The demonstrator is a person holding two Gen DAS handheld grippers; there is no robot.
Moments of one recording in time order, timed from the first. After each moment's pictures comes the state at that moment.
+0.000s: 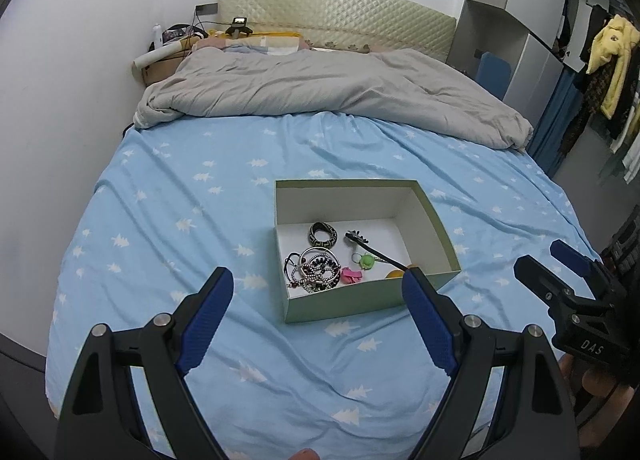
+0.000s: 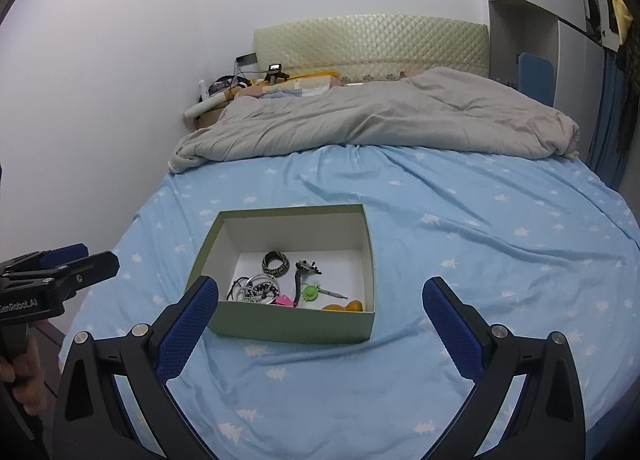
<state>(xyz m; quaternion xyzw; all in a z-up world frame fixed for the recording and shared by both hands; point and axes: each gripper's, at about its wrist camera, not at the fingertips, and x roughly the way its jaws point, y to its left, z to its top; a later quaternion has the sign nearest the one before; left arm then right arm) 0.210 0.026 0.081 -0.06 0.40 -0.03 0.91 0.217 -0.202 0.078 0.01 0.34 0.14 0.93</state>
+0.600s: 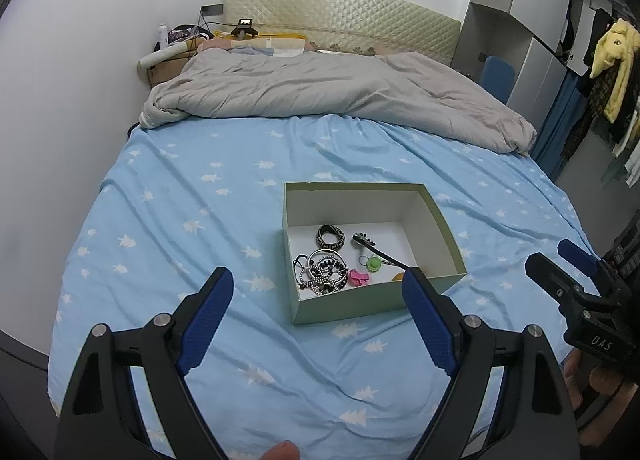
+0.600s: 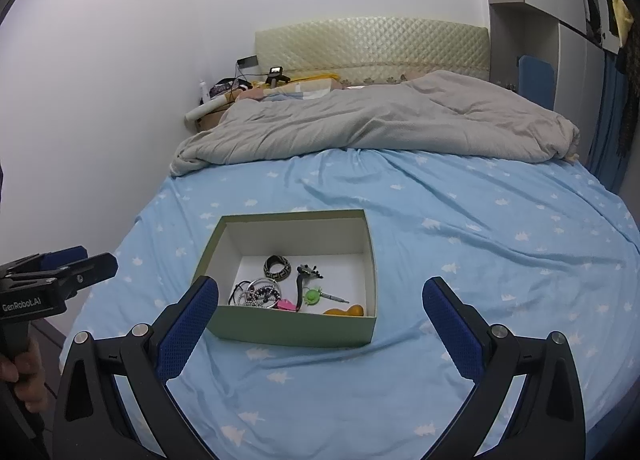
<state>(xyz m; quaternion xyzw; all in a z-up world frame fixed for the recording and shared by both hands) 0.210 0.038 0.083 -0.07 0.40 -0.02 0.91 0.216 -0.199 0.086 0.02 0.34 0.14 0.93</state>
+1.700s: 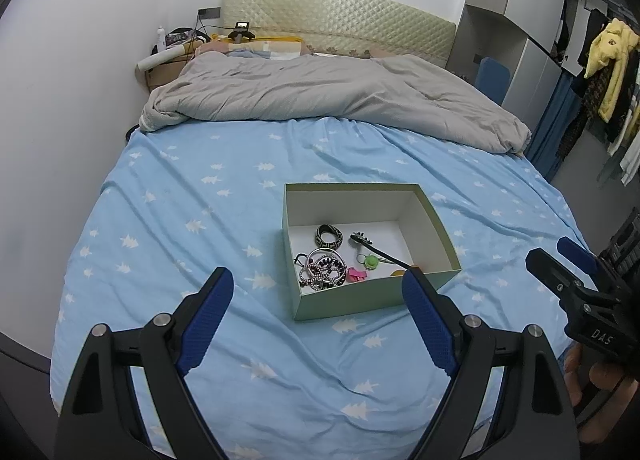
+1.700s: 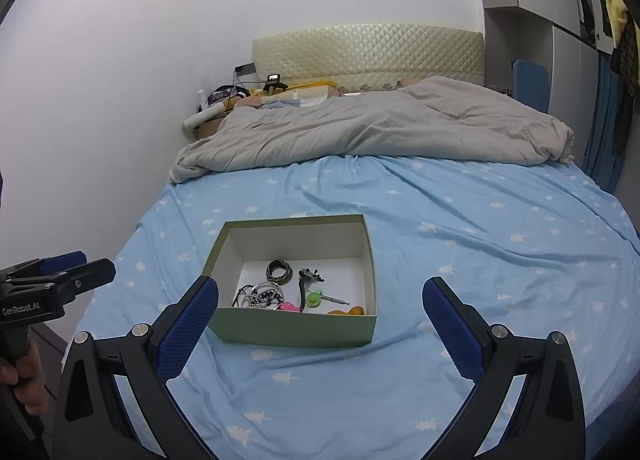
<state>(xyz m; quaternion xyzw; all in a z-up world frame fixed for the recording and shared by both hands) 0.197 0.042 0.089 -0.06 0.40 -0.03 0.91 0.204 -0.200 0.092 0.02 0.33 0.13 0.94</state>
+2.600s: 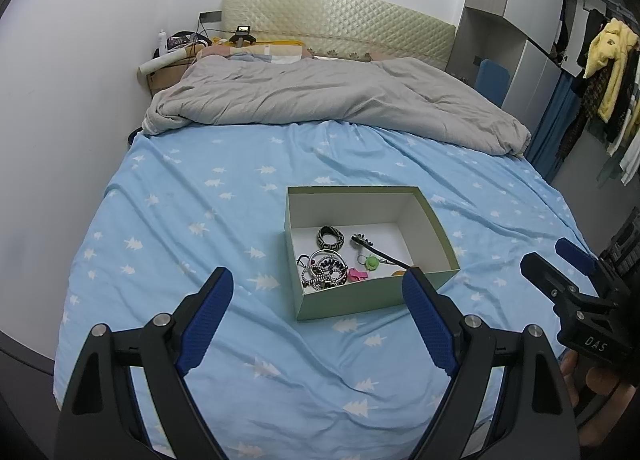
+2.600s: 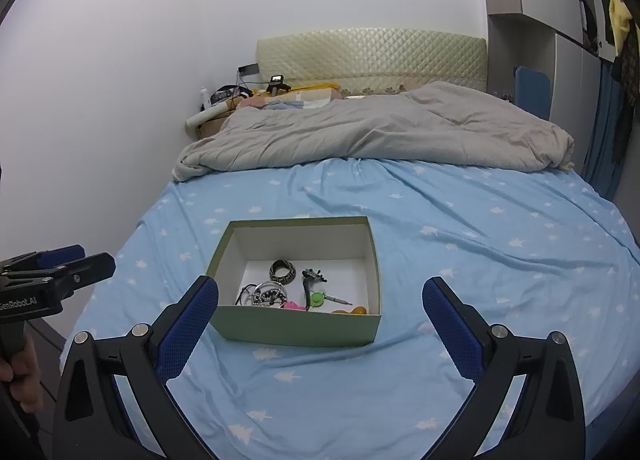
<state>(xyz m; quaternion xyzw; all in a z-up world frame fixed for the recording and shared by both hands) 0.194 0.040 0.094 -0.06 0.39 -0.03 0.92 0.199 -0.190 0.095 0.01 0.32 0.13 0.94</state>
